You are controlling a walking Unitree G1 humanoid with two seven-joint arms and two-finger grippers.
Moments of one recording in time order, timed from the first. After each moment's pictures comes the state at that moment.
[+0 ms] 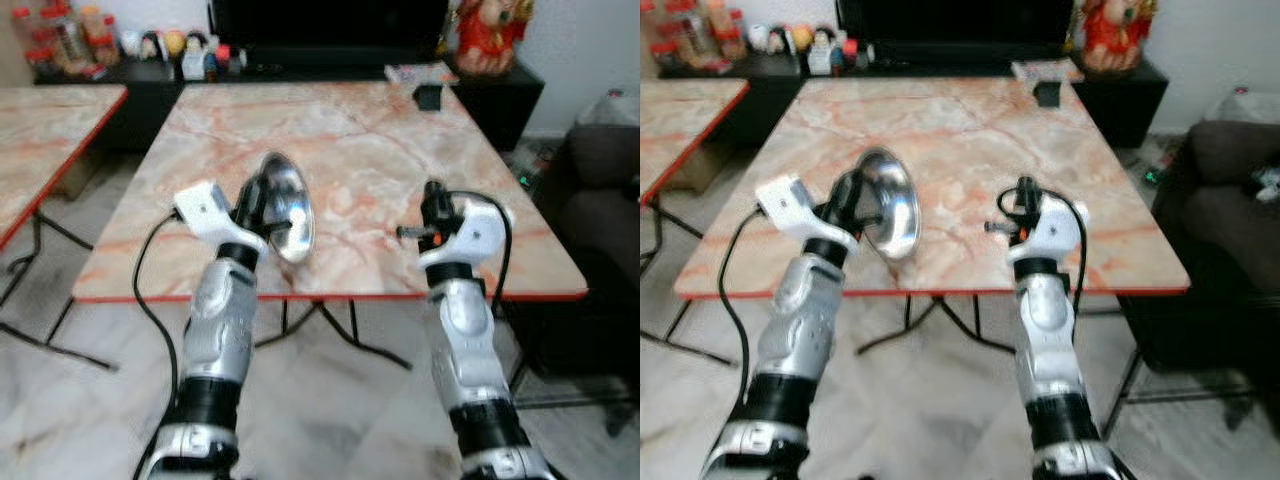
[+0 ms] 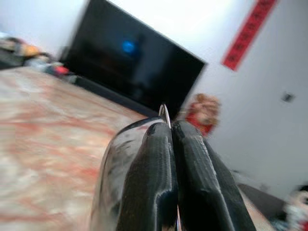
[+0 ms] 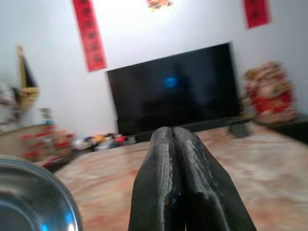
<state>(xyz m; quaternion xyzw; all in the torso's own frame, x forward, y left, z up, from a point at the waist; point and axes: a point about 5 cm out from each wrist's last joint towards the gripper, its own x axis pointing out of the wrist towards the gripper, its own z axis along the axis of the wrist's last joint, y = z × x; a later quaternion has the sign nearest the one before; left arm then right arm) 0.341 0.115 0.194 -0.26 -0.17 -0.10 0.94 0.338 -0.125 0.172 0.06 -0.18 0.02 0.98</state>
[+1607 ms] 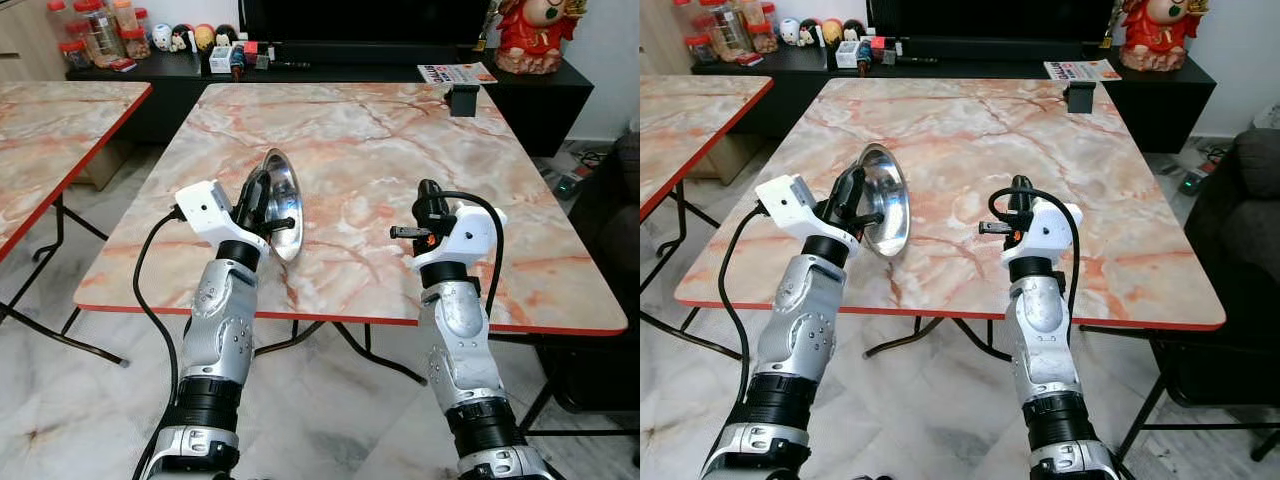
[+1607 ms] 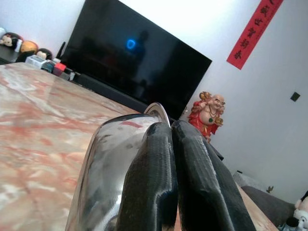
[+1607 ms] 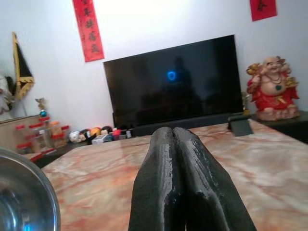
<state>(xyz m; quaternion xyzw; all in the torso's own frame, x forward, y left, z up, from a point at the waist) 0.341 0.117 0.198 -0.26 -0.18 -0.11 0.94 0.336 -0.122 0.169 0.05 -0.18 0.02 0.98</state>
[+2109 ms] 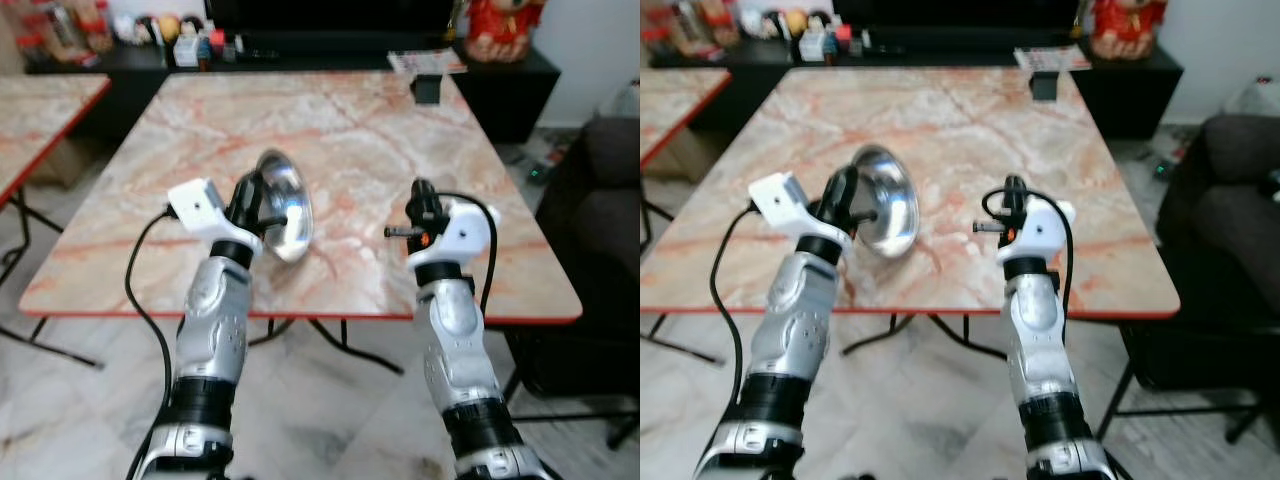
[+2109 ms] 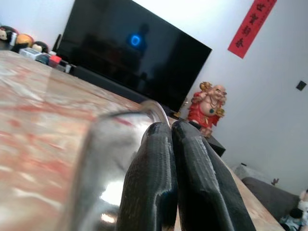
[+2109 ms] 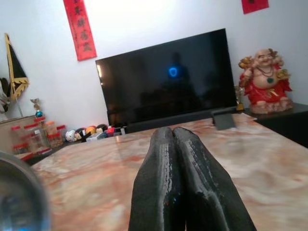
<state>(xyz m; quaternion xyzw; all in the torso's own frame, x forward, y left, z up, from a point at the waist) 0.341 0.118 0.198 -0.26 -0.18 -0.10 0.94 0.336 -0.122 0.169 0.05 -0.18 0.03 0.98</state>
